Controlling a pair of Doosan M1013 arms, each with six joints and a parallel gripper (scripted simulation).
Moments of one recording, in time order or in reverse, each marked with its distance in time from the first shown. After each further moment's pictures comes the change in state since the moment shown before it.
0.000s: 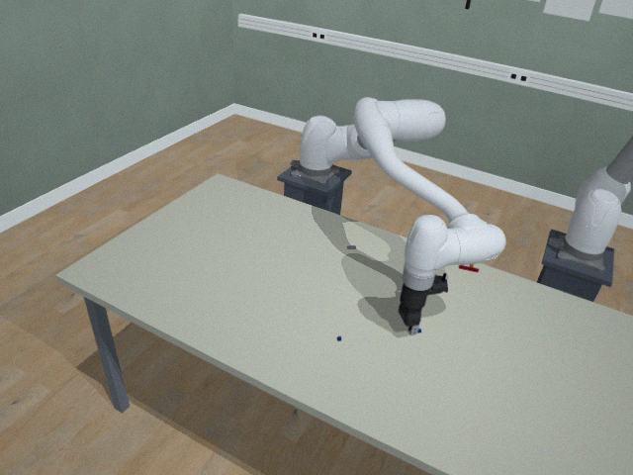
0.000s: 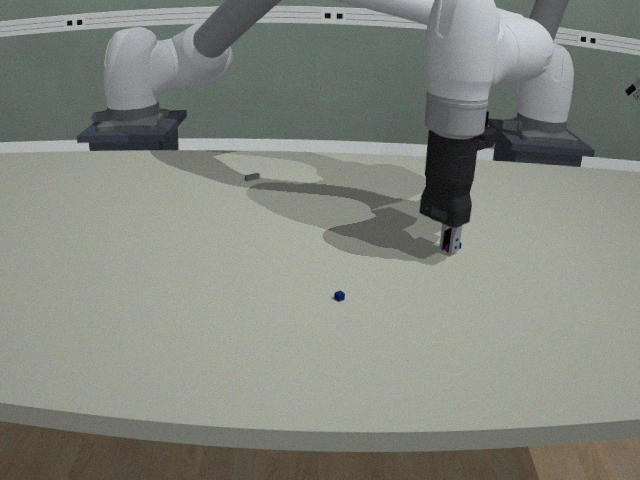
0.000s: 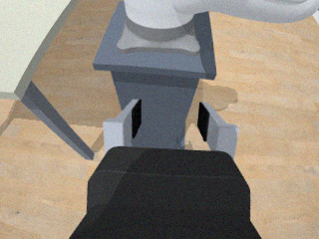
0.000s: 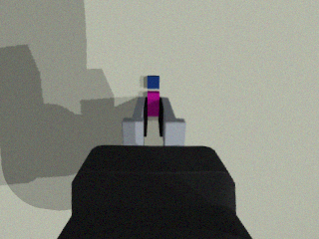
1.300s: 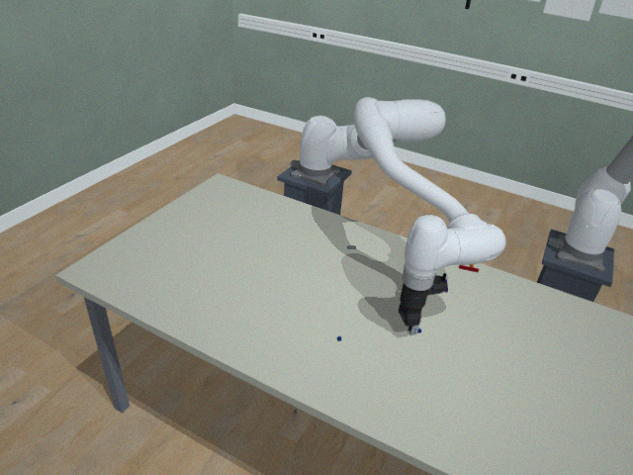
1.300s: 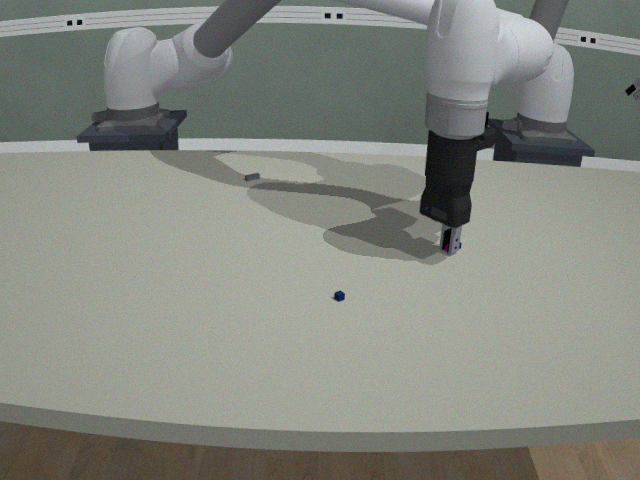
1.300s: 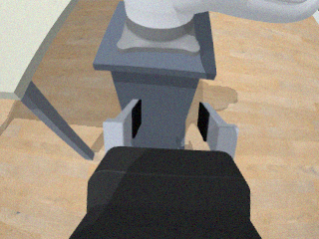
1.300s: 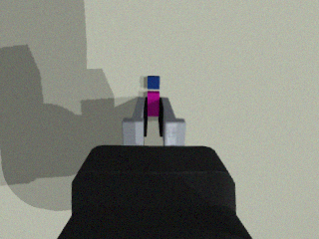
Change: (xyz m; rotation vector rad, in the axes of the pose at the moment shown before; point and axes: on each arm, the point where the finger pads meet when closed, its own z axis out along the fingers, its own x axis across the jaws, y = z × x) left arm 0.000 0.000 0.000 0.000 0.000 0.000; right arm 0.000 0.000 0.000 0.000 -0.001 0.002
